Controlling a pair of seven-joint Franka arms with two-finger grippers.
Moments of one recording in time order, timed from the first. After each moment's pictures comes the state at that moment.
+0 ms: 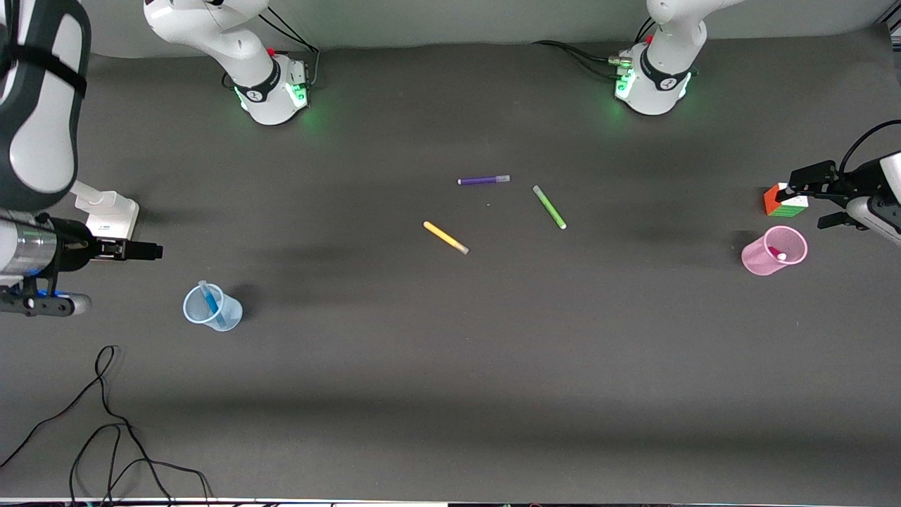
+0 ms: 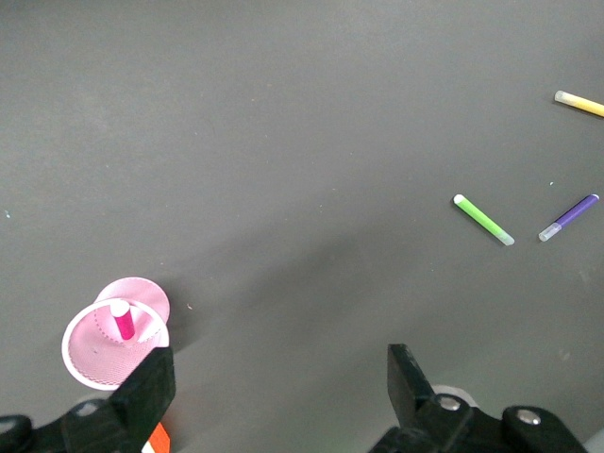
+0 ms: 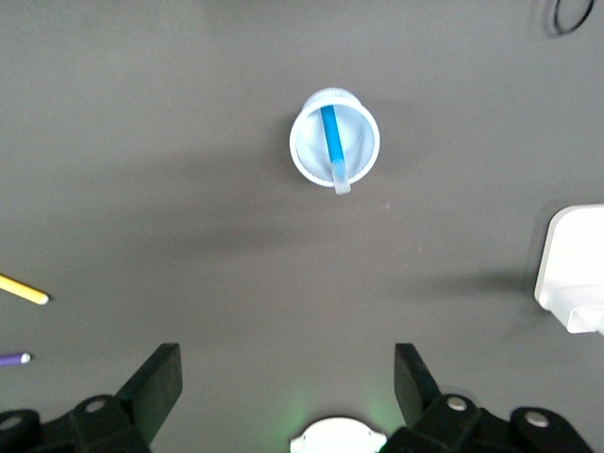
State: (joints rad) left arm 0.36 -0.01 -0.12 -1.91 -0.23 1.71 0.72; right arm 0.46 0.34 -0.61 -1.39 0.19 1.41 -0.03
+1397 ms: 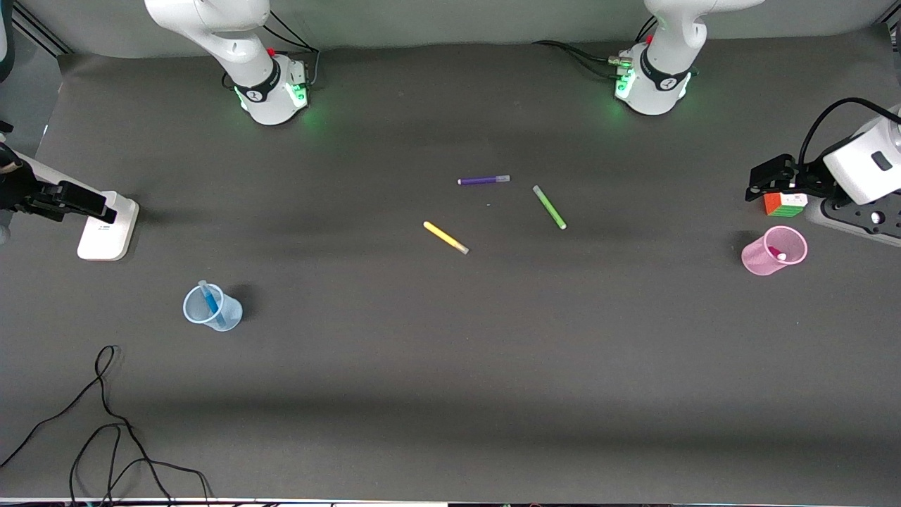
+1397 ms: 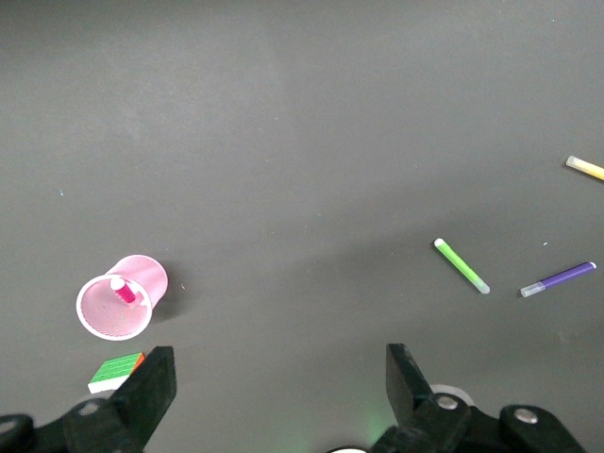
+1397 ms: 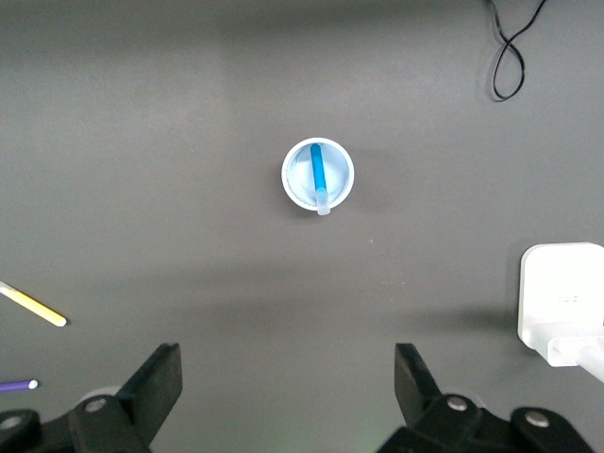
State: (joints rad) left arm 0.07 0.01 -0.09 -1.66 -0.08 1.56 0.27; right arm -0.03 0.00 -0.09 -1.64 0.06 1.59 -0.01
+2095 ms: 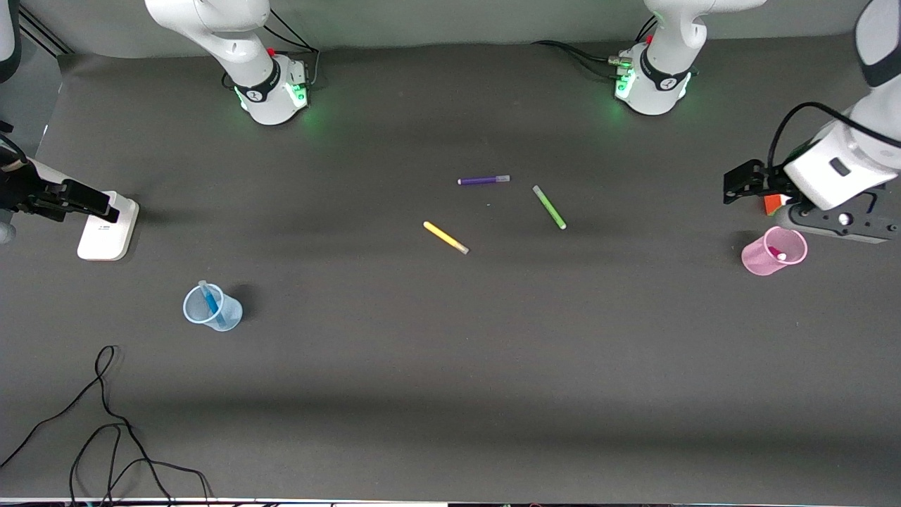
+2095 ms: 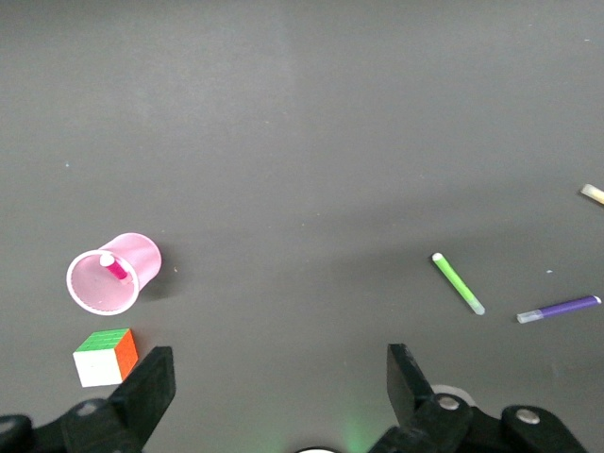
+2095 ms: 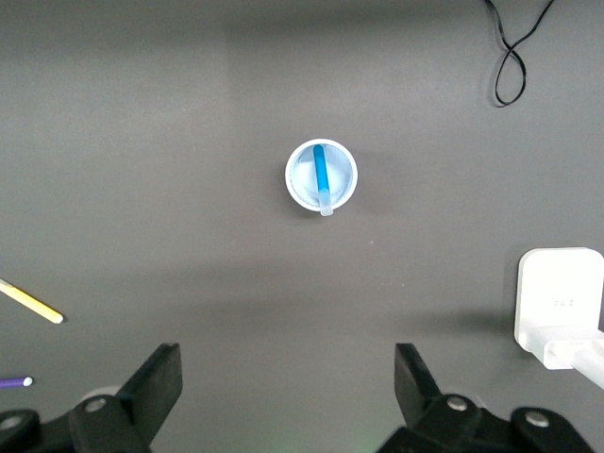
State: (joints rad) left arm 0.00 0.02 -0.12 -1.65 -0.01 1.57 0.06; right arm -0.06 0.00 -0.04 -1.63 0.05 1.59 -0.01
